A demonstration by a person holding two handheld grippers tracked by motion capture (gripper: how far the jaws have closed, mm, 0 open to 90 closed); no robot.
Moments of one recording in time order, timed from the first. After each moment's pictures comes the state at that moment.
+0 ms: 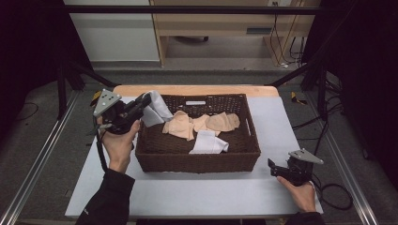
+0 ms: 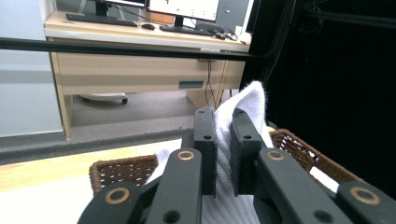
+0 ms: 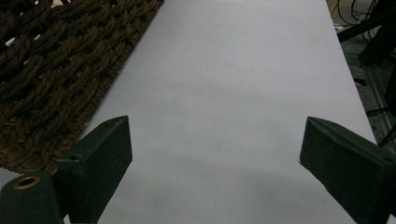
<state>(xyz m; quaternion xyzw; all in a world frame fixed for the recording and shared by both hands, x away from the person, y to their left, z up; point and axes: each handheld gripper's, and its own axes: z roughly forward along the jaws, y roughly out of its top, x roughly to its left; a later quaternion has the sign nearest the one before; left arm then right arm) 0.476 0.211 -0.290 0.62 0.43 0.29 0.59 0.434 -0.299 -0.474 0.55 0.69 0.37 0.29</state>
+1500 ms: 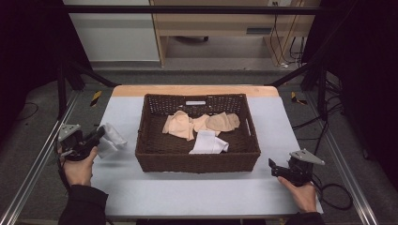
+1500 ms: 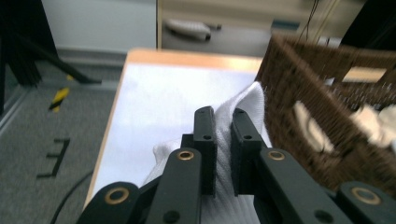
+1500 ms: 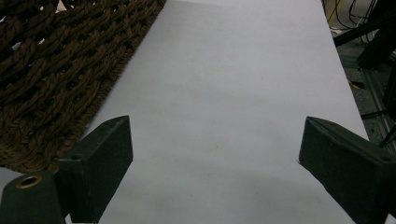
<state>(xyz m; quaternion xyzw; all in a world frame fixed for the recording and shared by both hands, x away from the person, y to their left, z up) 0.467 0.336 -0.395 0.62 0.58 0.30 0.44 0.432 -0.300 -0.473 0.55 0.69 0.37 0.30</state>
